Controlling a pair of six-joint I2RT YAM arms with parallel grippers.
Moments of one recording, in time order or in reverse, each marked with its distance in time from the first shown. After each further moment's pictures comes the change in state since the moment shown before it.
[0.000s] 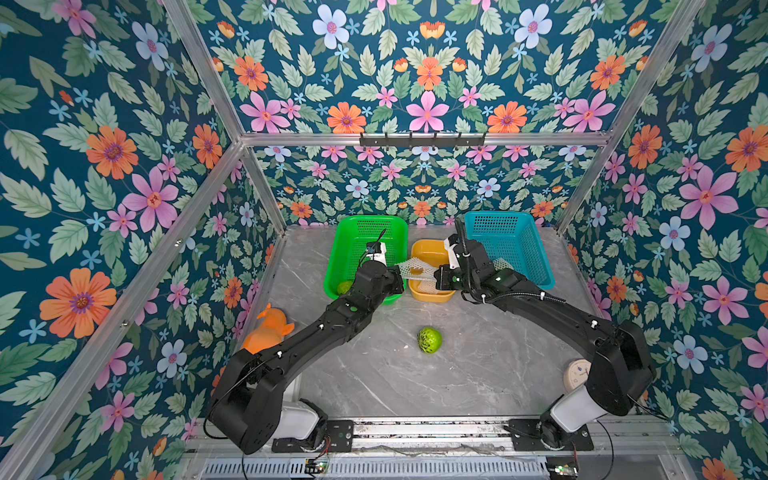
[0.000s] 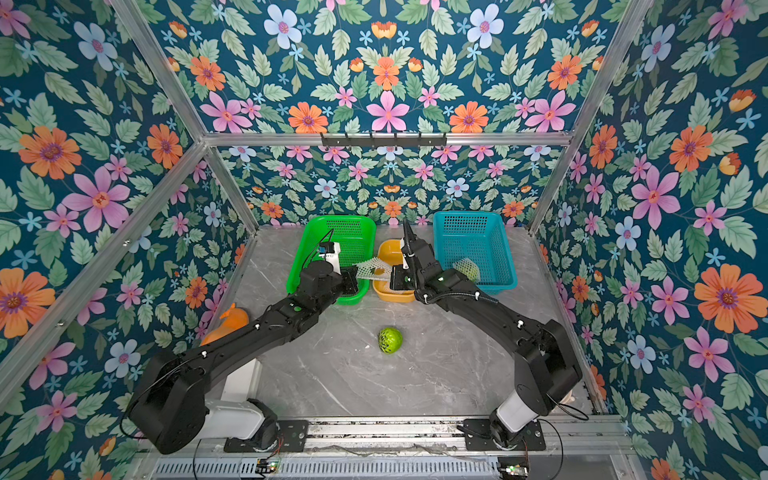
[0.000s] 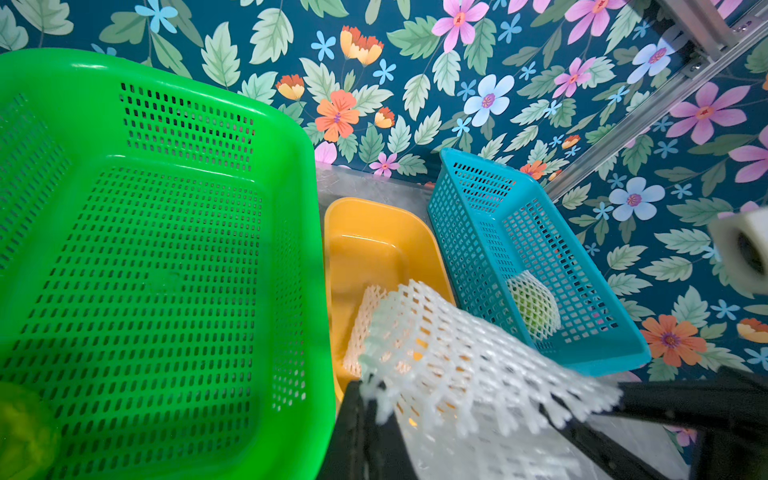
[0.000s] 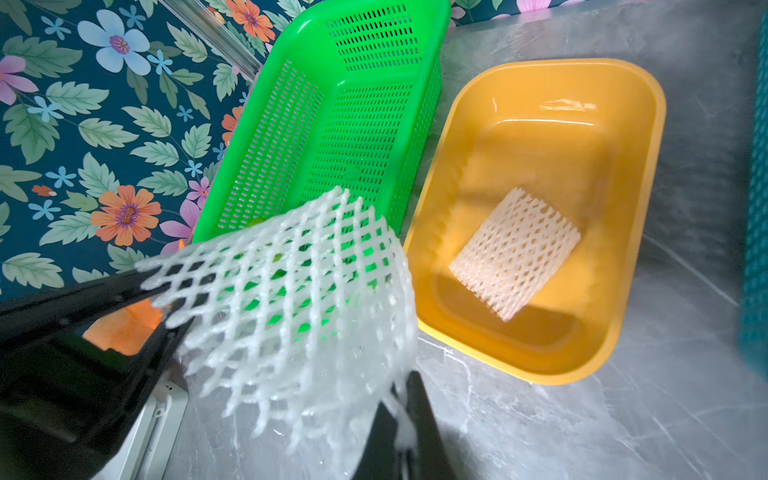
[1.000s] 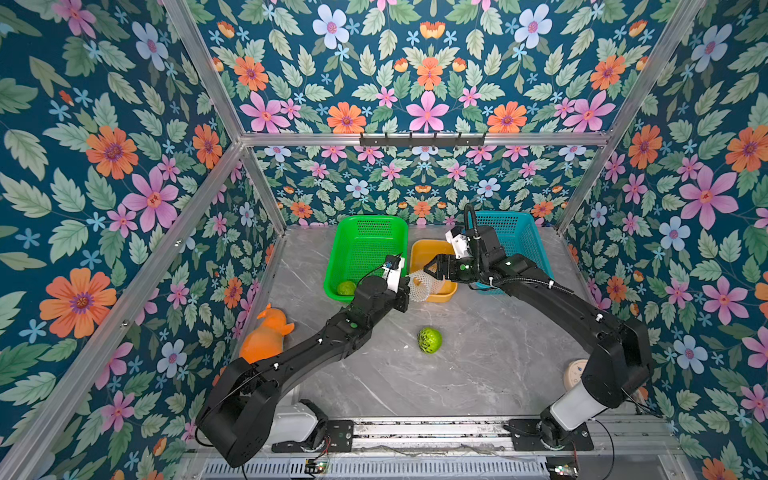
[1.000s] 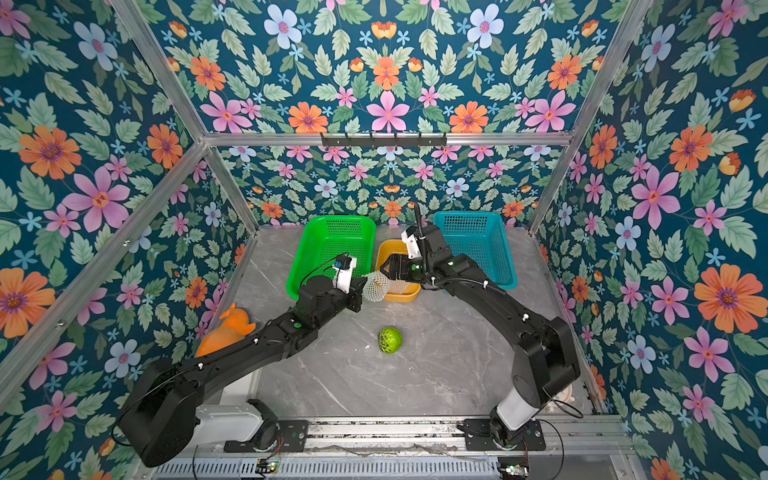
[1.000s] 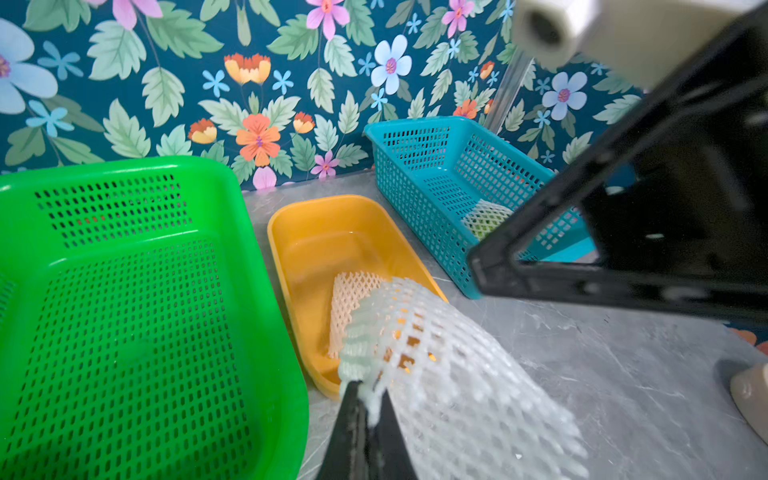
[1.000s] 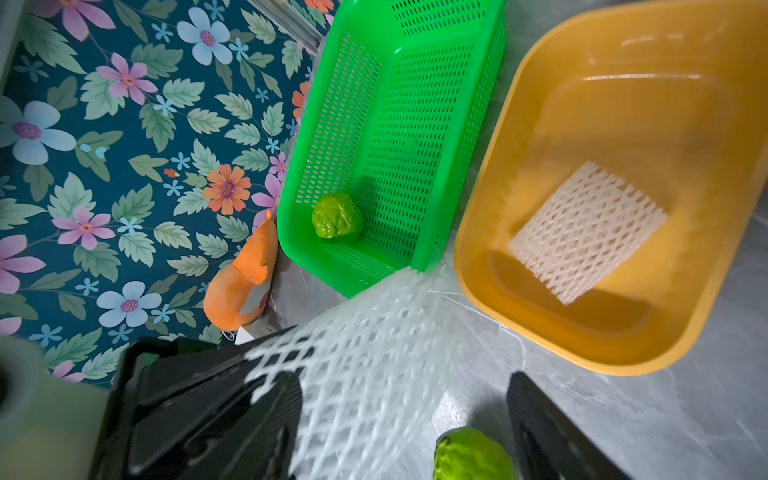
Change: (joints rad) left arm -0.094 -0.076 -0.145 0.169 0.073 0.369; right arm -0.106 0.051 0.129 -0.129 -0.320 0.043
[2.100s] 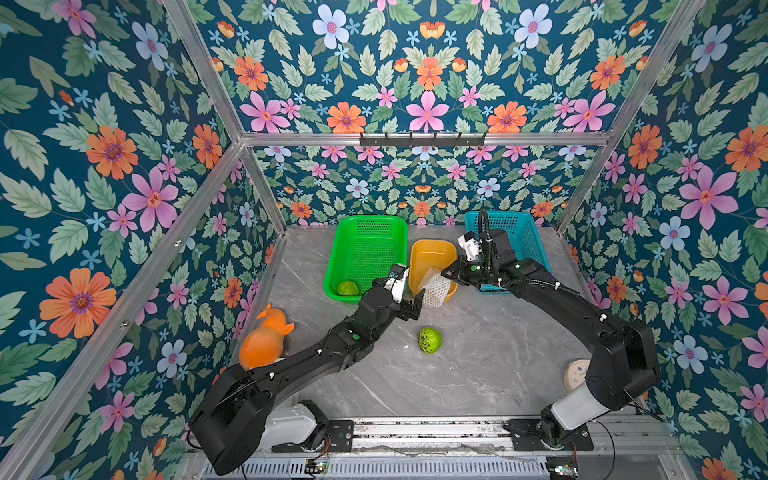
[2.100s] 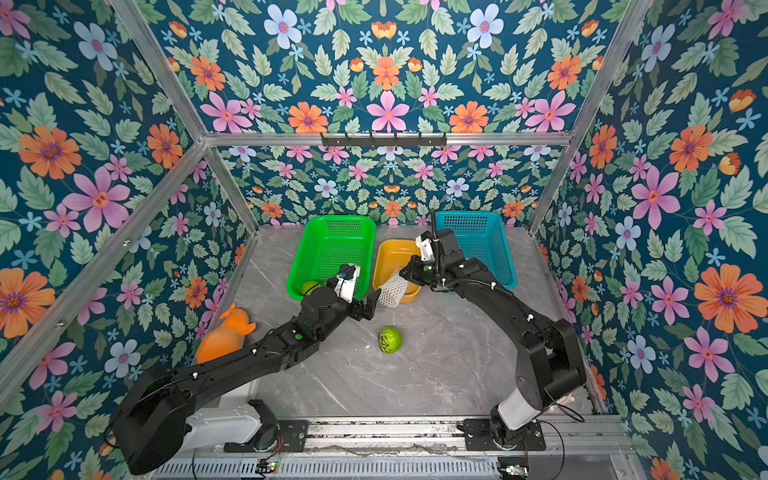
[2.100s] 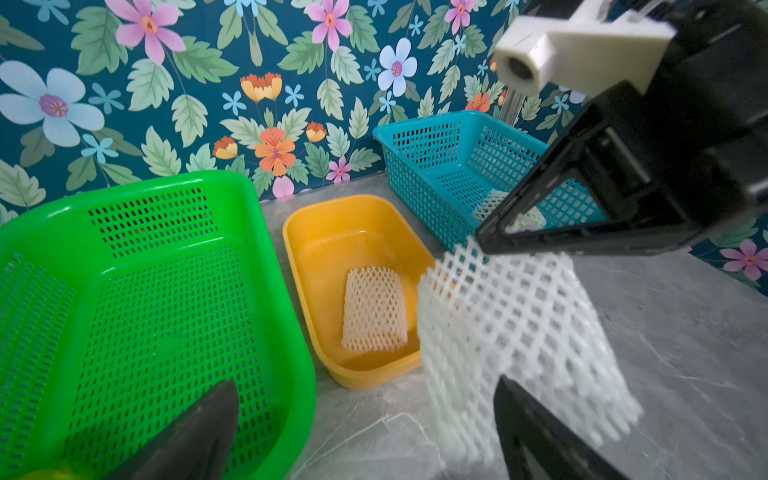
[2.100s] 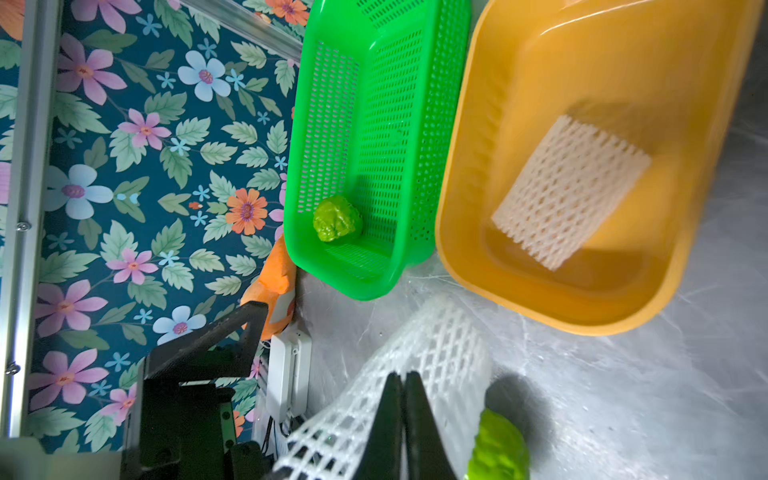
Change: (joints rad) left arm -0.082 -0.056 -0.067 -0.008 -0.158 0.016; right arm -0.098 -0.062 -0.124 0.064 -0.077 0.111
